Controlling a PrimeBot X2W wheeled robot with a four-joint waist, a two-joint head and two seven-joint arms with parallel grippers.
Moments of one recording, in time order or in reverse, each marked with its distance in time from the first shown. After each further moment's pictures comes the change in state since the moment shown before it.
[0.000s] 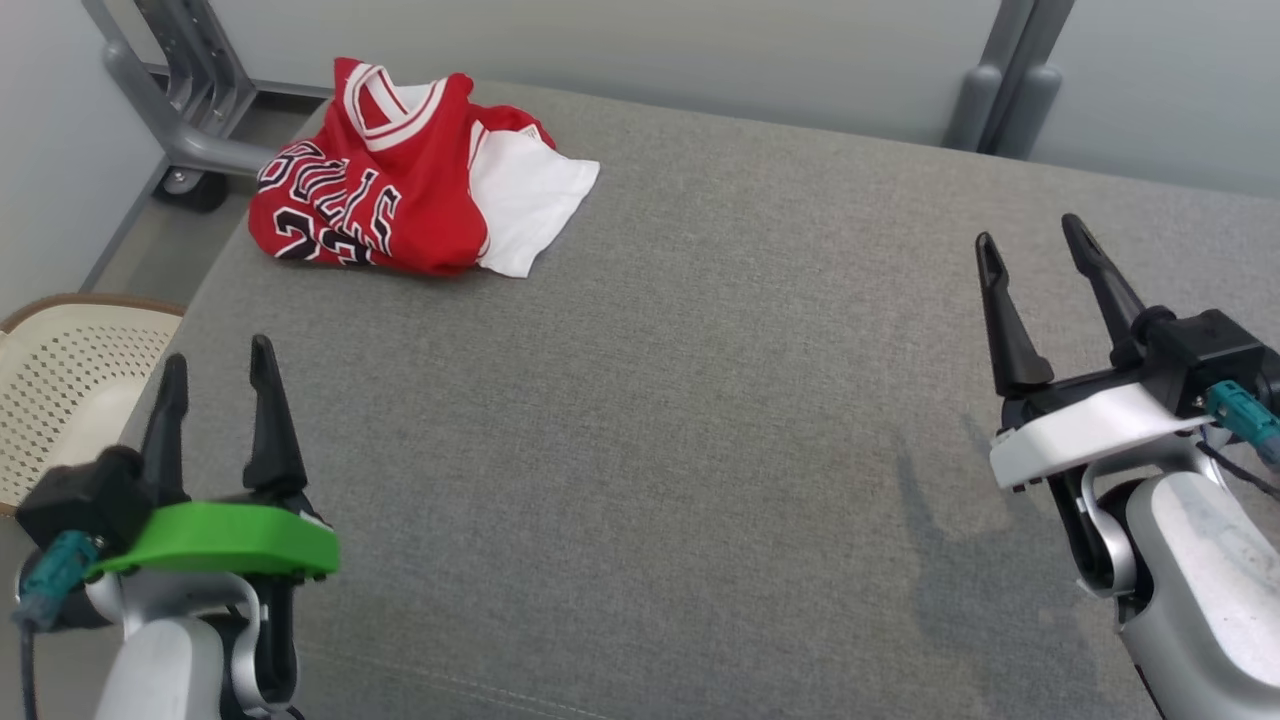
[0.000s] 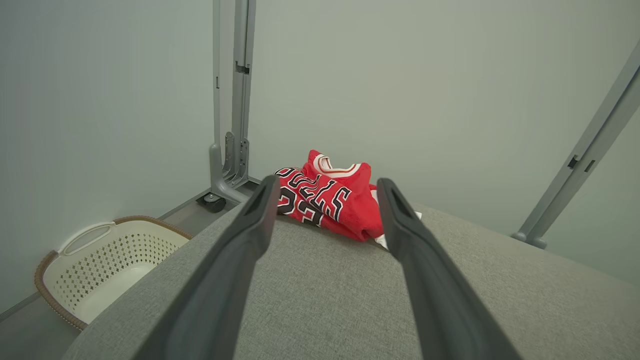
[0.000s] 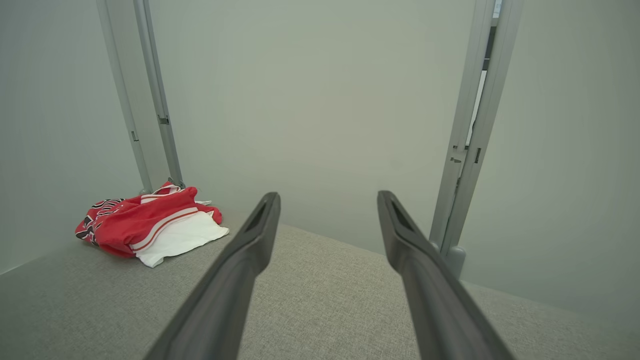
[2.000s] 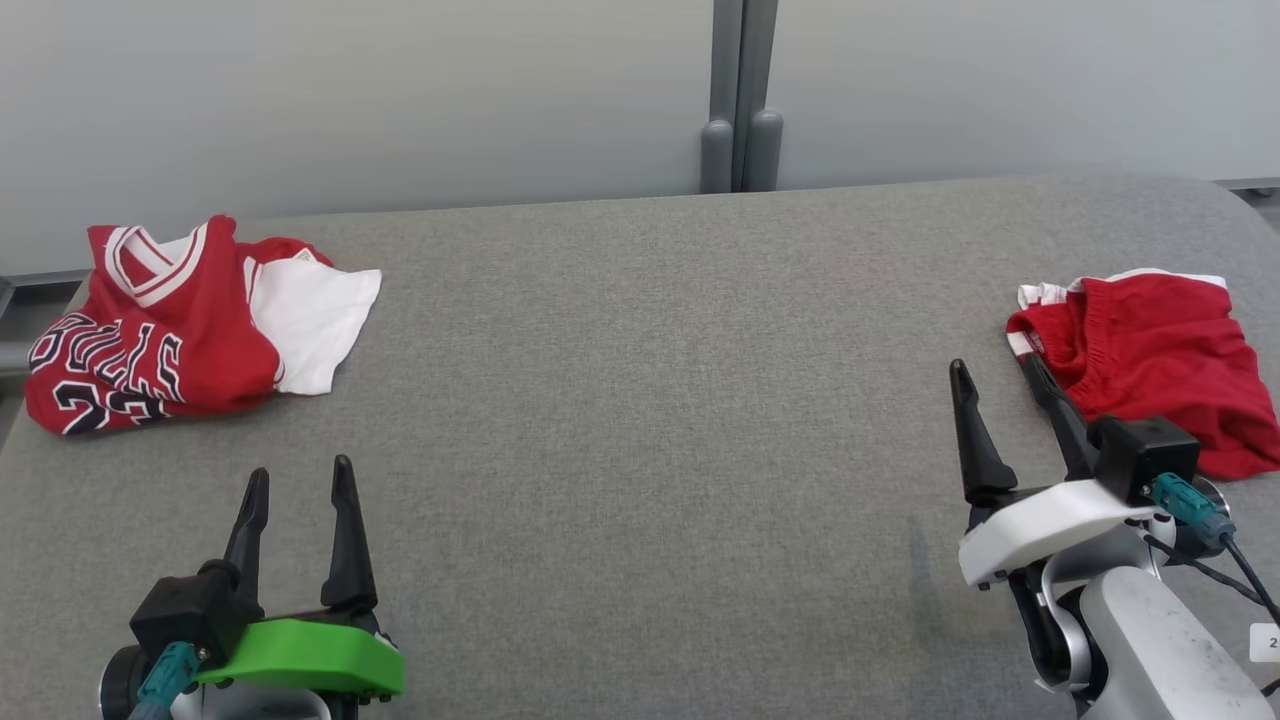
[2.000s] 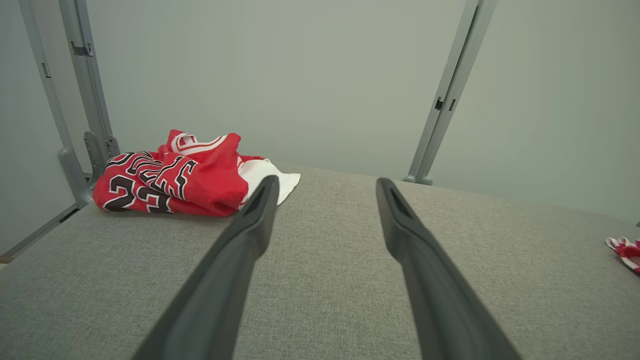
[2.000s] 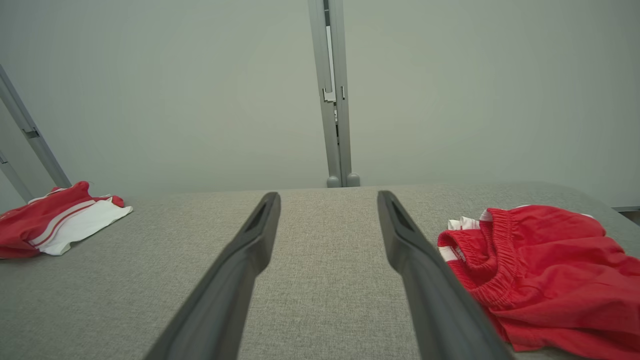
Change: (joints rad) left arm 0.144 -0.008 -0.080 0.029 0.056 0.000 -0.080; right arm 0.094 0.059 0.024 0.163 0.105 -0.009 -0.056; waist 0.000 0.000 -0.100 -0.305
